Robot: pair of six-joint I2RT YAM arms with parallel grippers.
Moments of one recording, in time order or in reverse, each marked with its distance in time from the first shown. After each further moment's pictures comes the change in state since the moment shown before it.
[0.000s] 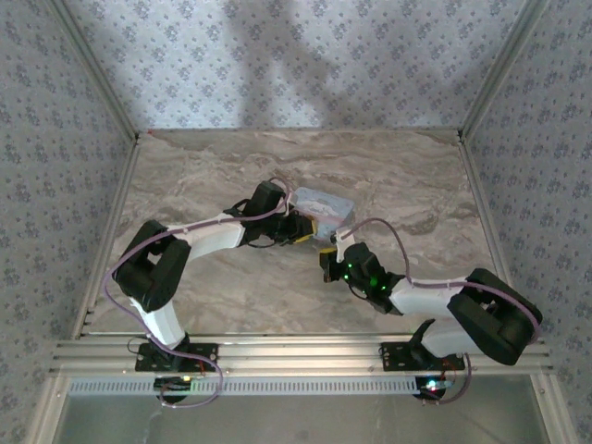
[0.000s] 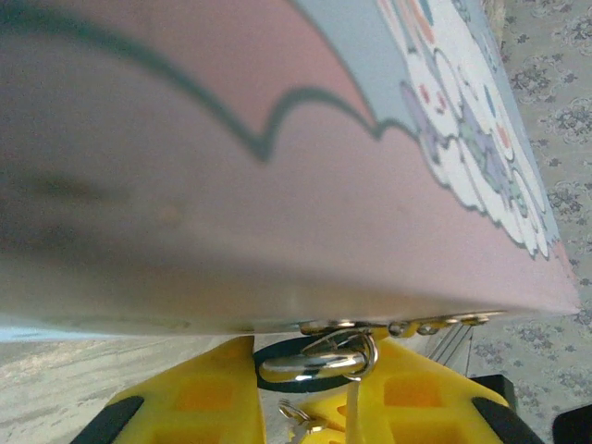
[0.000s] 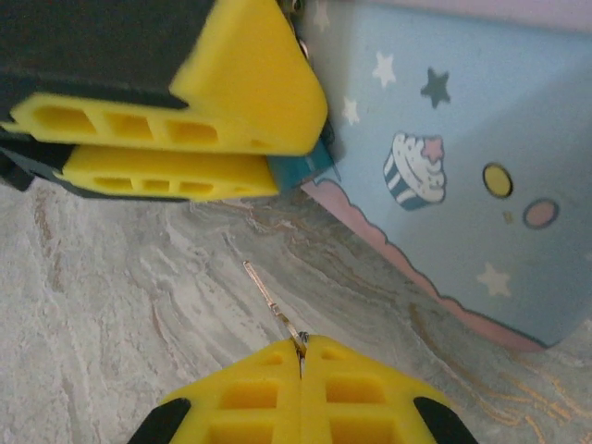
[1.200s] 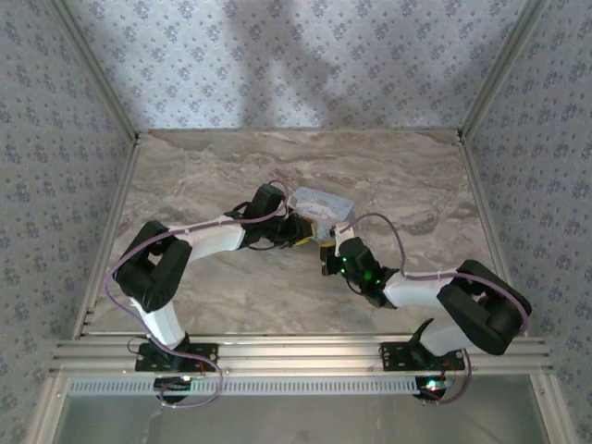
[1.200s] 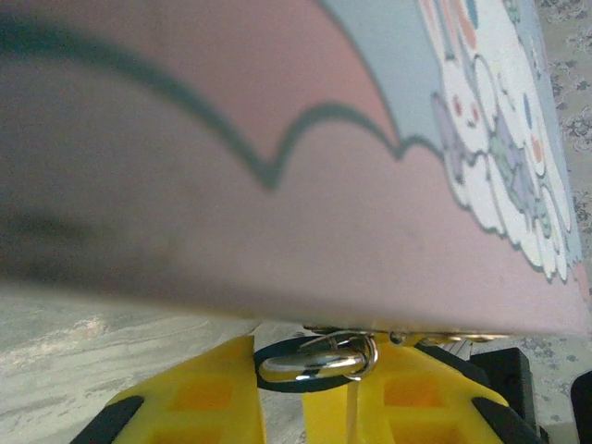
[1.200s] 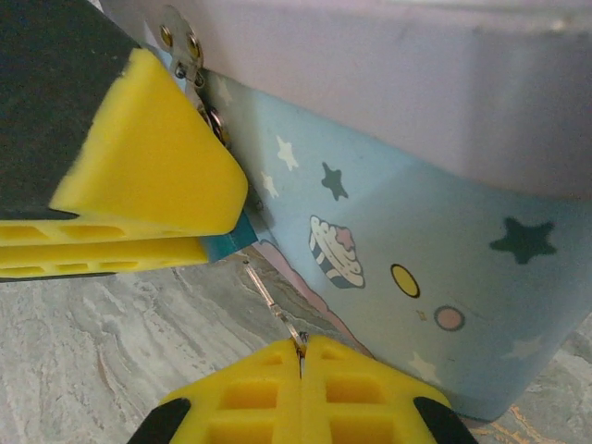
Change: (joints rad) left arm -0.010 0.000 -0.023 0.013 -0.015 -0.034; right arm -0.018 0.078 0.056 -0.019 0.072 0.026
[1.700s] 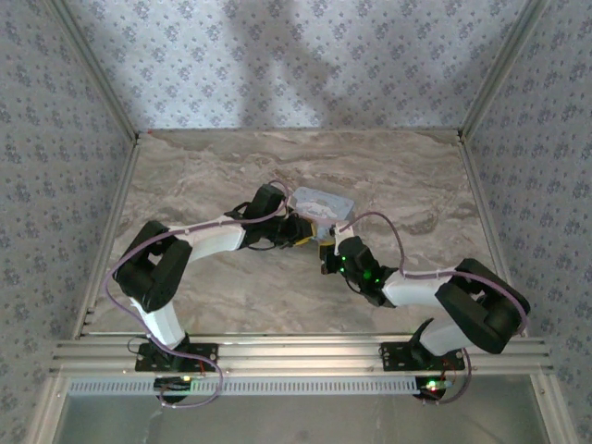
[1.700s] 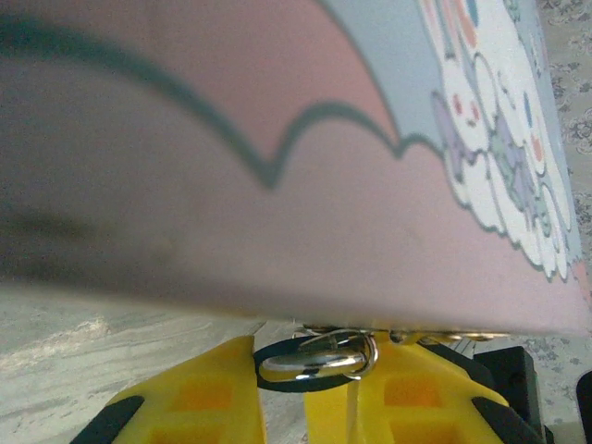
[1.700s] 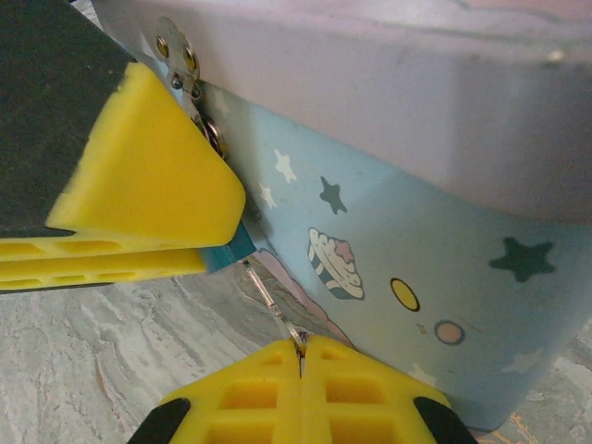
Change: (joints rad) left arm -0.004 0.000 0.000 0.000 -0.011 0.000; right arm -0.005 0.012 0.009 0.002 0.002 0.005
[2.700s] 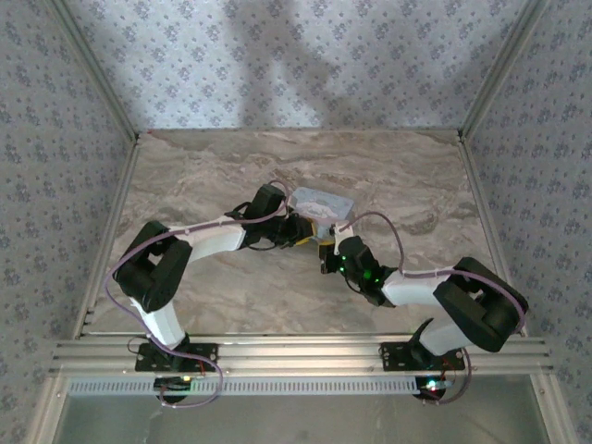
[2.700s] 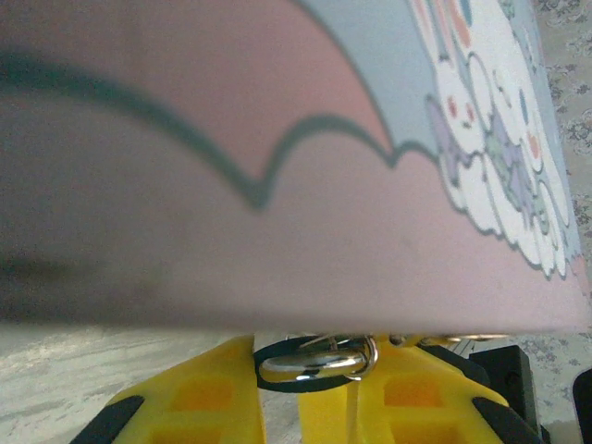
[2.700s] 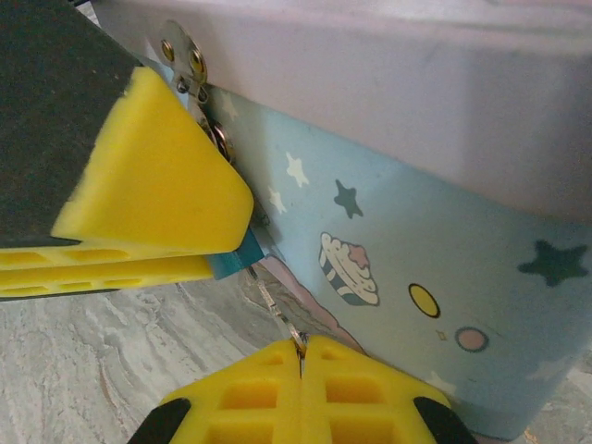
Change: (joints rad) left arm -0.002 0.000 0.000 0.008 -0.001 -0.004; right arm -0.002 0.011 -0.001 0.027 -0.012 -0.001
